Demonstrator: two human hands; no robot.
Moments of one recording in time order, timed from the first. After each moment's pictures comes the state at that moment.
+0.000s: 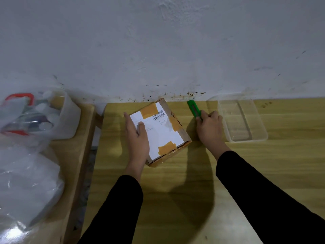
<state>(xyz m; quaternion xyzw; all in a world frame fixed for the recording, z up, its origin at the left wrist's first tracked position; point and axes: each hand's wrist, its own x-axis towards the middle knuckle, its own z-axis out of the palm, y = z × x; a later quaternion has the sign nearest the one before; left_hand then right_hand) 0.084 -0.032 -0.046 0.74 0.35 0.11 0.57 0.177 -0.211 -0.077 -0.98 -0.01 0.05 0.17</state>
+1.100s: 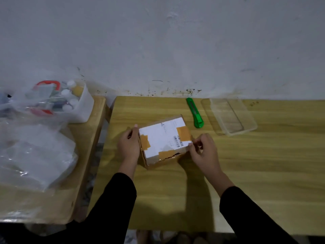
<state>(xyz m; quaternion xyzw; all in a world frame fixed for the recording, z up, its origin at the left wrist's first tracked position) 0.008 -0.026 -0.034 0.73 0.43 0.13 0.51 0.041 -0.240 -0.055 -0.88 -0.12 -0.02 0.46</state>
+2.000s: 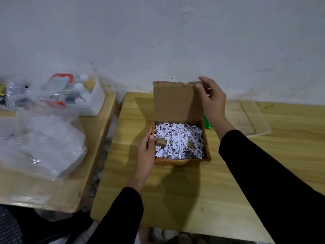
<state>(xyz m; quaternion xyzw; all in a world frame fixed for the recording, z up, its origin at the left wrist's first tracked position) -0.023 -0.050 -0.045 0.71 0.31 0.08 0.63 0.156 -0.182 0.015 -0.80 -0.11 -0.07 0.59</state>
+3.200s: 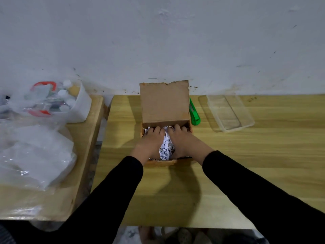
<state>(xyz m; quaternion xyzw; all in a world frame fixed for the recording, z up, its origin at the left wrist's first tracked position) 0.042 -0.058 -0.040 0.97 -0.06 -0.25 0.03 0.078 -0.187 -0.020 -0.90 -0.34 0.26 -0.01</state>
